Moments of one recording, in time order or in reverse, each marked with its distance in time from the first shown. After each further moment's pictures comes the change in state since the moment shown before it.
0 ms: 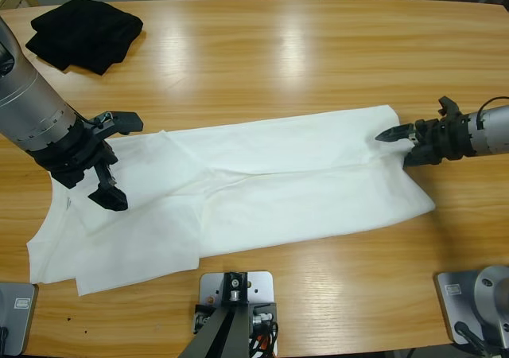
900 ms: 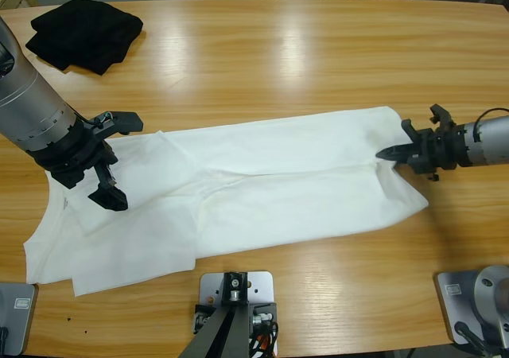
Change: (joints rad) arm 0 0.000 0.000 0.000 0.000 0.000 -0.002; arm 1 -0.009 0.008 0.066 -0.061 0.065 -0.084
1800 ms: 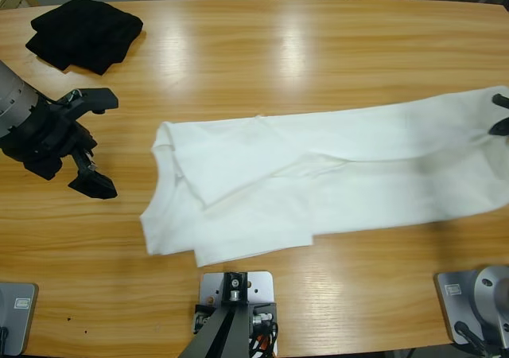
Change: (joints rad) arm 0 0.023 -0.112 -0.014 0.022 0.001 -0.082; arm 1 -0.151 -0.190 -0.427 0.644 -0.671 -0.273
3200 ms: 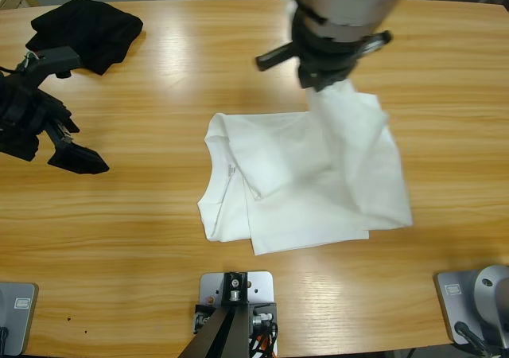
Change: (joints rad) arm 0 0.034 -0.144 0.029 -0.086 0.000 -0.067; arm 1 1.194 0.520 -1.177 0.790 -0.241 0.393
